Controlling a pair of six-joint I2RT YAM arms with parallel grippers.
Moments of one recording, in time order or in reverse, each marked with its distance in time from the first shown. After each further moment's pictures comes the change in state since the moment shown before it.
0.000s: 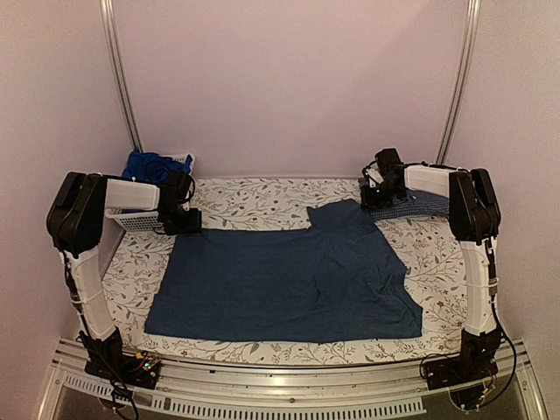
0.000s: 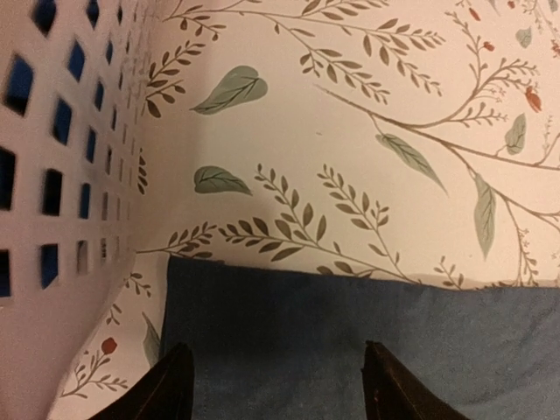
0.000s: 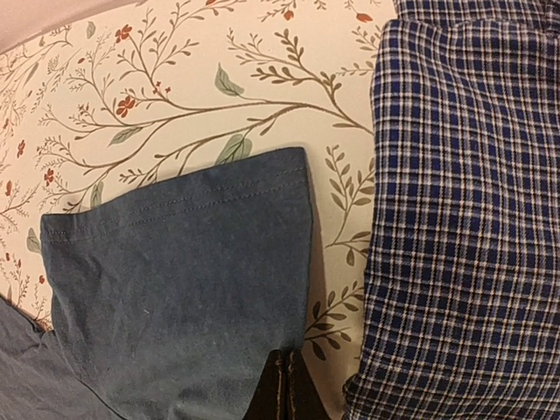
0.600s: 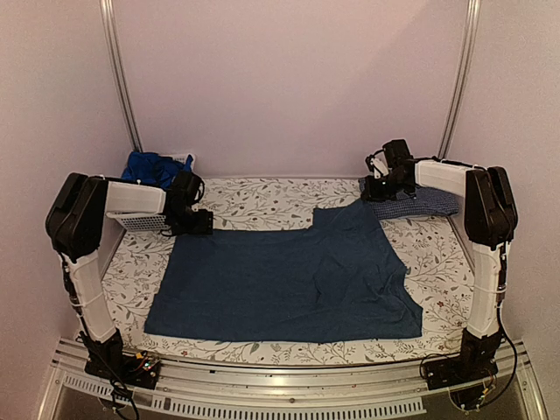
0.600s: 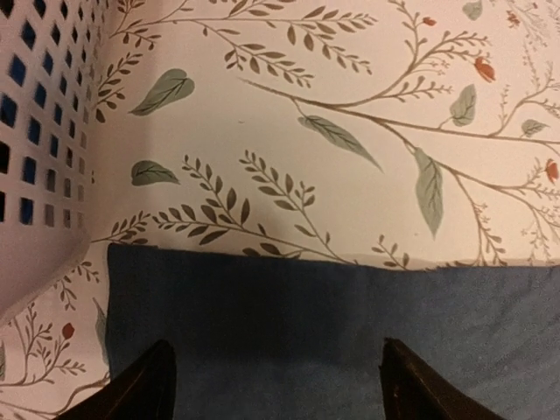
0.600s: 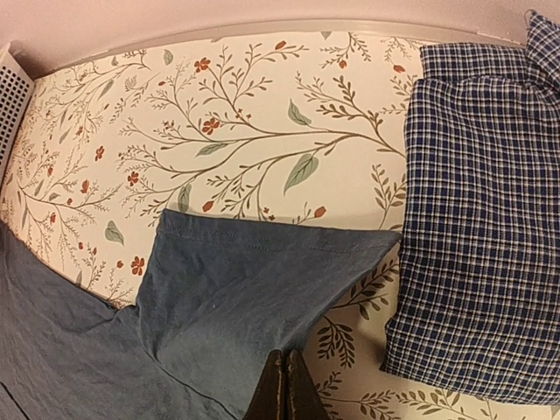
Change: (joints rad) left arm -0.080 -0.009 -0.032 0.053 -0.034 0.000; right arm 0.002 -0.173 -0.142 0.063 -0.089 0.024
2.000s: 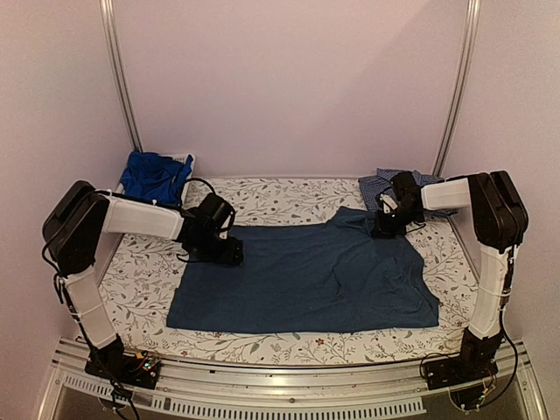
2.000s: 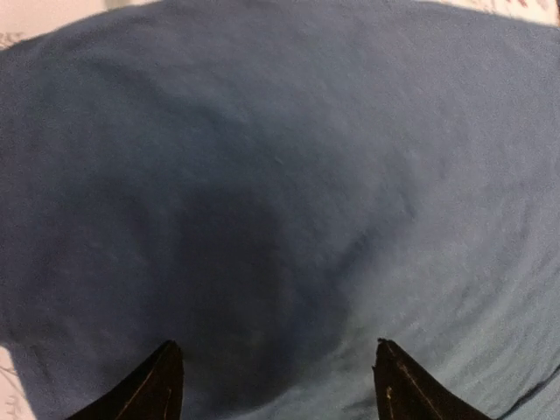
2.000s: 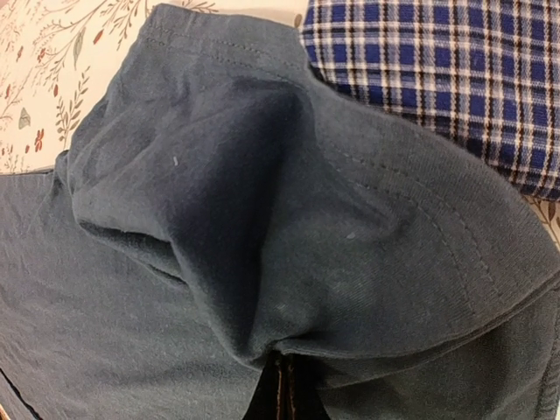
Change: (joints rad) left arm -0.315 -0.127 -0.189 0.028 0.097 -0.126; right arm -0.035 -0.080 -0.361 0.059 -0.016 0.042
